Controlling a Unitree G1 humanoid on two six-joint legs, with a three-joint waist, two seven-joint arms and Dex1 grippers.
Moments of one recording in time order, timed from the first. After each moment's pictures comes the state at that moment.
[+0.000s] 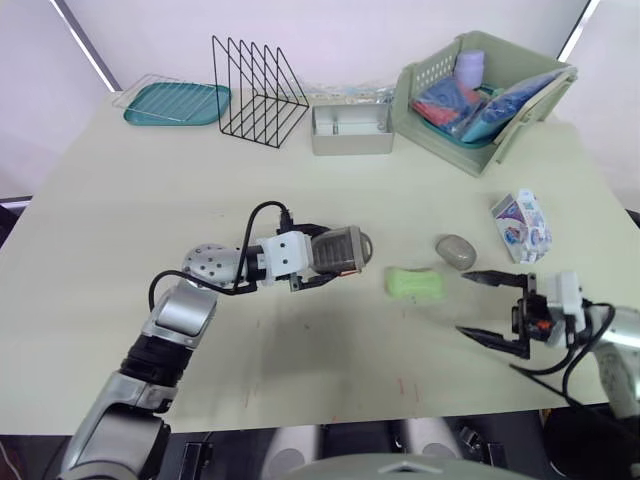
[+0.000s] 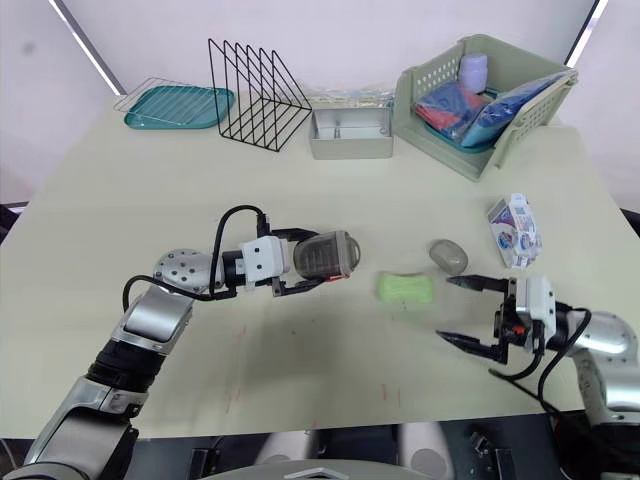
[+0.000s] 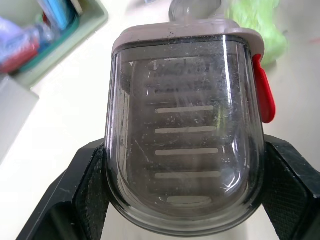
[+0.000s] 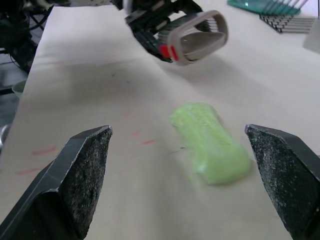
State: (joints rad) left arm -0.41 0.64 -0.21 0.04 -0.05 -0.08 -1.02; right arm 0.05 -0.61 -0.15 0.02 0.50 -0.18 1.40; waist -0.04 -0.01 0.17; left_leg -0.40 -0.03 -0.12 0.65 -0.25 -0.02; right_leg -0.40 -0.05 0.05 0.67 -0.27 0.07
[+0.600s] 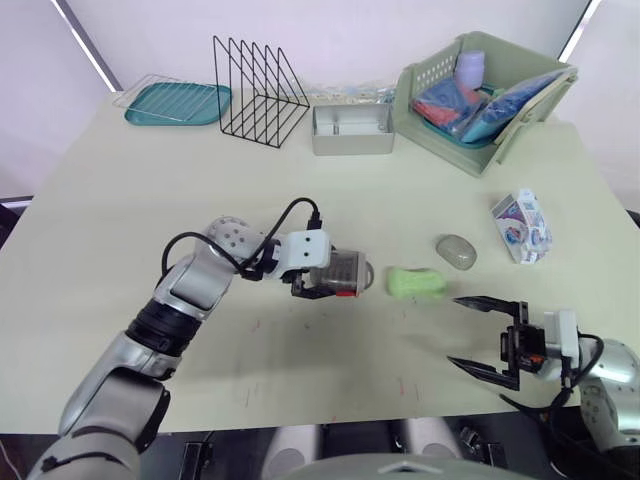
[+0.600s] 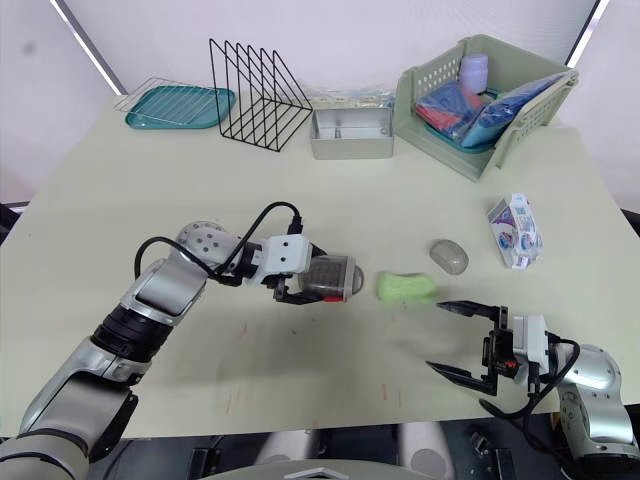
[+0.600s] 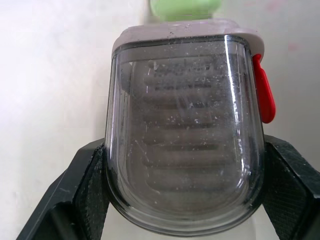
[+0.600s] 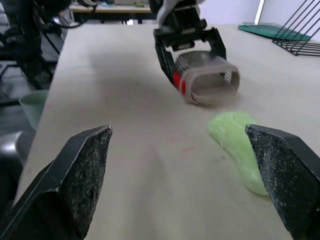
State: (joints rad) left arm -0.61 0.68 -0.39 0.01 0.03 0.23 -1.23; right arm 0.15 -0.55 -0.12 -0.02 0.55 -0.29 1.42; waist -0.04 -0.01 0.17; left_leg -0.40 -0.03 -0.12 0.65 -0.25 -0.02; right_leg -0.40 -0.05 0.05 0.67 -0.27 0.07
